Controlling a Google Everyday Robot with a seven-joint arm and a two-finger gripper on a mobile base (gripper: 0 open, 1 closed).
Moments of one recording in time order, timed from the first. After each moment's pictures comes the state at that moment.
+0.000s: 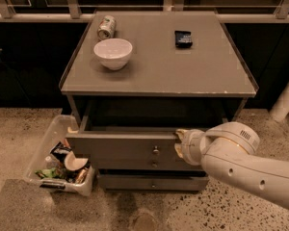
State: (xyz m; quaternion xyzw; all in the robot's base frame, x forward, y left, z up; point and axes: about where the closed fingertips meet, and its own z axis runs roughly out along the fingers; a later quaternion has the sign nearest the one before) arm 0.527 -0.136 0.654 -0.63 0.69 -0.13 0.32
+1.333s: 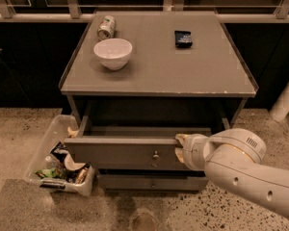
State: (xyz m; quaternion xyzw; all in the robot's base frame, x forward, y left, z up) arm 0.509 -0.136 0.659 -0.64 0.69 -0.13 0.32
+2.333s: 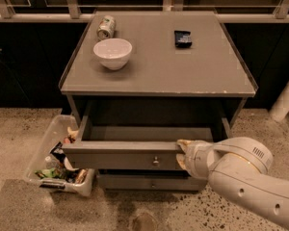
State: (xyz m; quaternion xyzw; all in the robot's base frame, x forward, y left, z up) arm 0.489 -0.141 0.656 -0.63 0.69 -0.13 0.32
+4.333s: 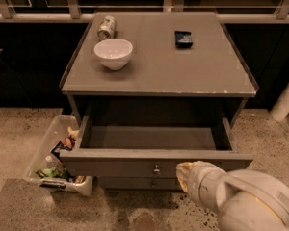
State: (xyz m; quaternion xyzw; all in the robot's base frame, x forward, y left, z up) arm 0.424 -0.124 0.681 -0.63 0.68 -0.14 0.36
